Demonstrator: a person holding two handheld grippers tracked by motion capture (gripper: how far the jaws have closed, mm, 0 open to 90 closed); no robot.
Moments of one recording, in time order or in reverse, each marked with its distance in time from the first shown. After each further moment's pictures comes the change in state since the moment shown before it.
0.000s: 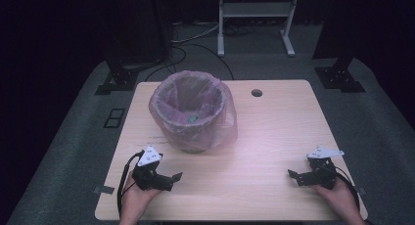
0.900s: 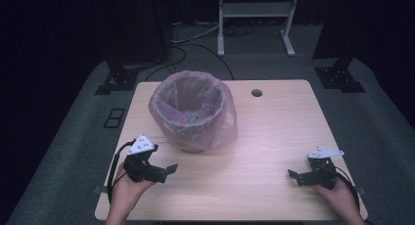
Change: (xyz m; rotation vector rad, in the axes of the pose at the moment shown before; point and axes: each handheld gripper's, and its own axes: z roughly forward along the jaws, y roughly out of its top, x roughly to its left) left arm 0.005 0.039 -0.032 -0.014 -0.022 -0.001; right arm 0.000 0.000 0.000 0.000 0.000 0.000
